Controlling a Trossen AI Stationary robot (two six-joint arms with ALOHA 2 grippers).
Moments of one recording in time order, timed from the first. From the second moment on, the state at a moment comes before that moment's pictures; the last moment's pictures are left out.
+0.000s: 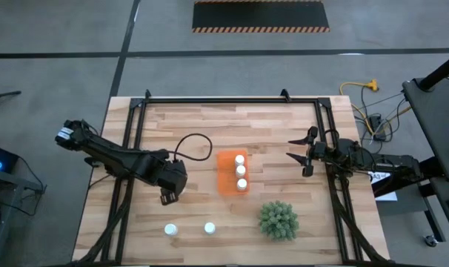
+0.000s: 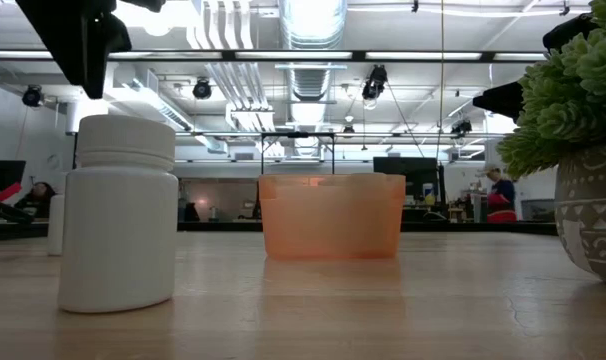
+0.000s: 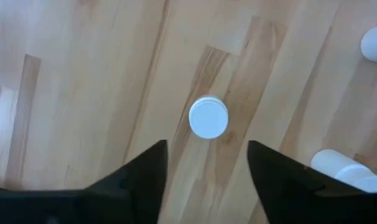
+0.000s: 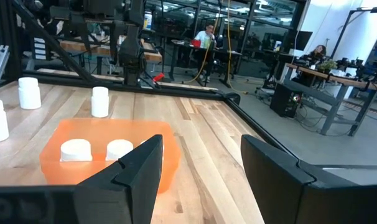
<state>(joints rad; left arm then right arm) -0.39 1.36 1.23 -1.26 -0.17 -0.70 -0.09 0.02 0.02 -0.01 0.11 -0.13</state>
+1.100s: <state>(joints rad) -0.39 1.42 1.00 -1.02 -0.14 -0.62 -0.09 0.02 0.02 -0.01 0.11 -0.13</state>
